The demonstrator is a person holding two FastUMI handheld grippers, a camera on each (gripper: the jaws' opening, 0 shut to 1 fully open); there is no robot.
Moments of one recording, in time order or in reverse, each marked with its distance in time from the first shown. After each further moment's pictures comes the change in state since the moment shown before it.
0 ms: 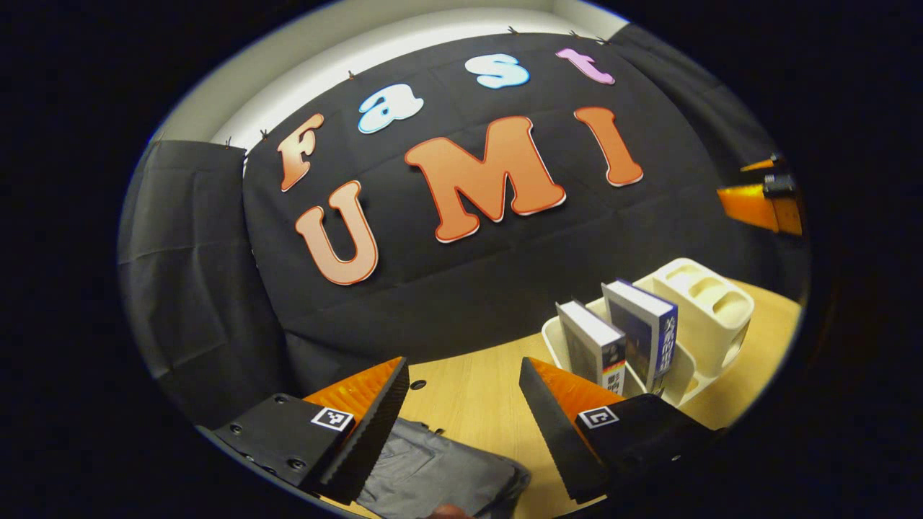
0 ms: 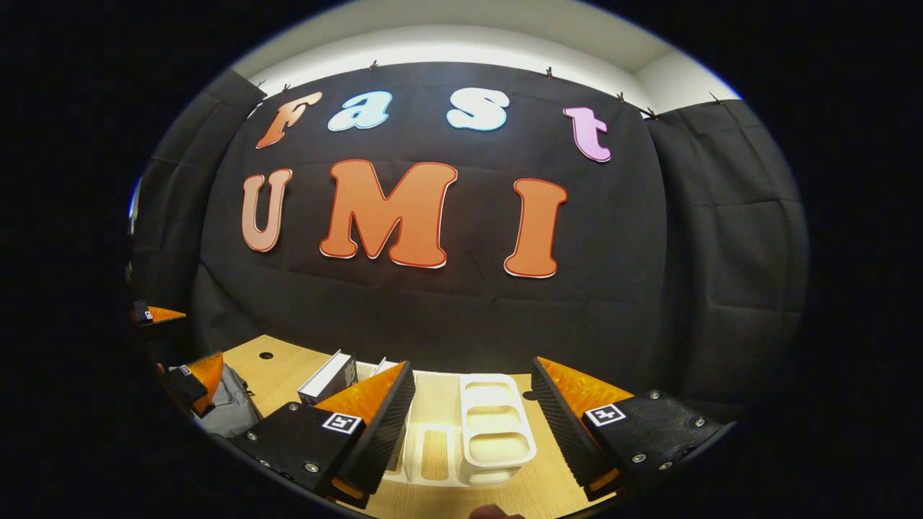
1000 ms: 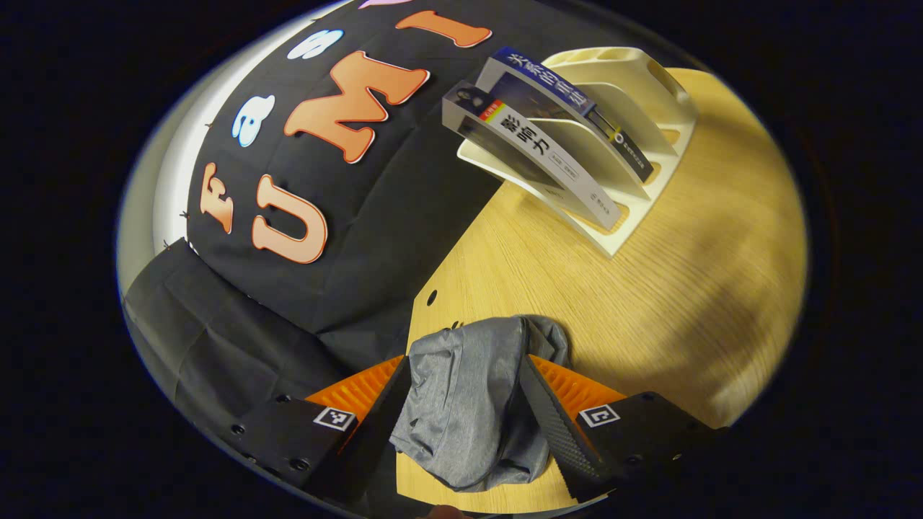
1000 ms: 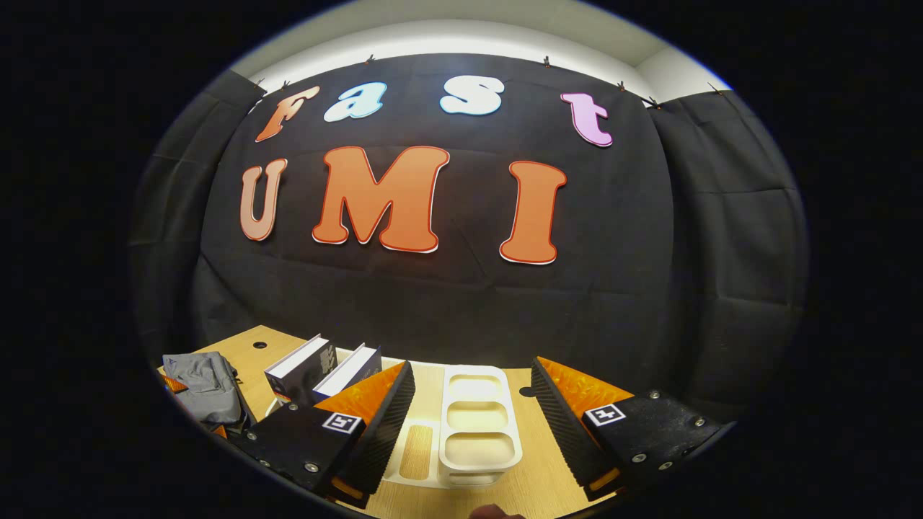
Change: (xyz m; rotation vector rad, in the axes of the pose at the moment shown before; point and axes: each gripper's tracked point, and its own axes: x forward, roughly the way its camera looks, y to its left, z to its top) left arm -0.044 -0.048 -0.204 0.604 0.338 0.011; right arm 0.029 -0.031 -0.036 0.005 0.027 0.036
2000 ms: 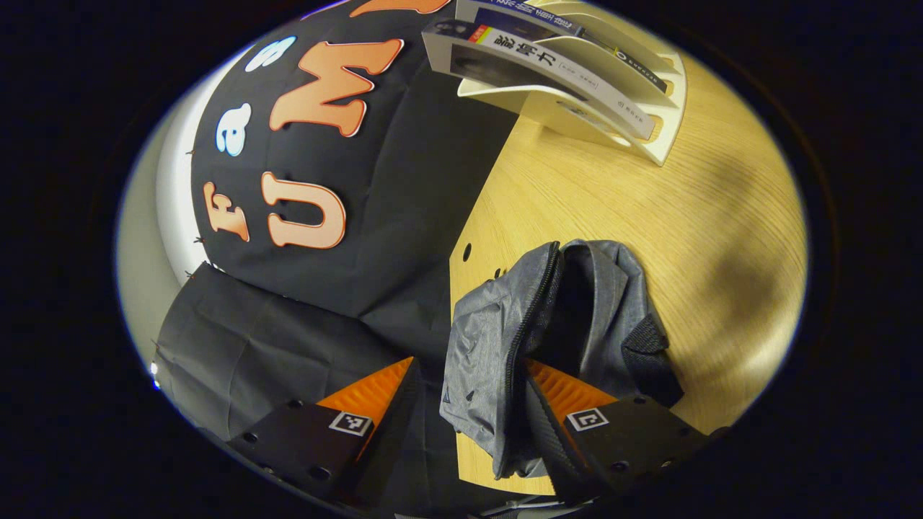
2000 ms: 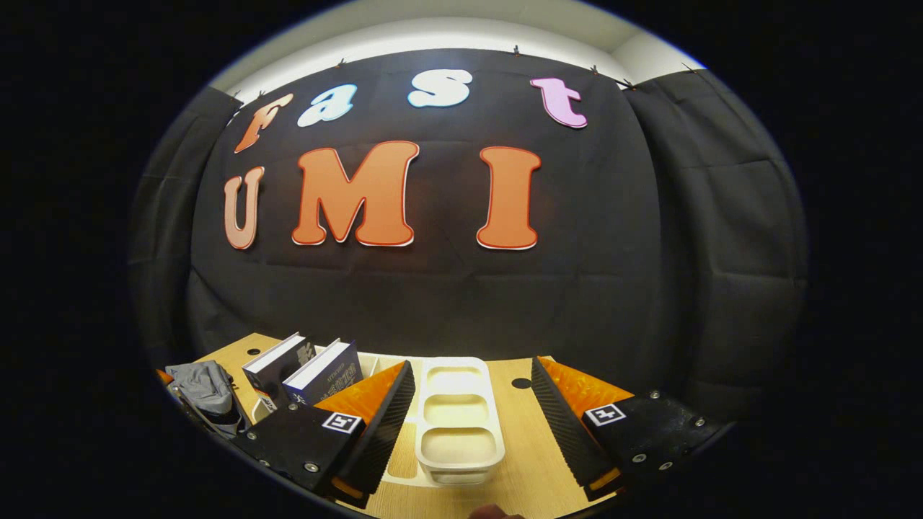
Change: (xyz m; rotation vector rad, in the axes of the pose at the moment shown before) left arm 0.045 0.035 -0.054 0.158 0.183 0.113; right arm 0.007 -0.044 -0.021 0.091 0.013 -0.046
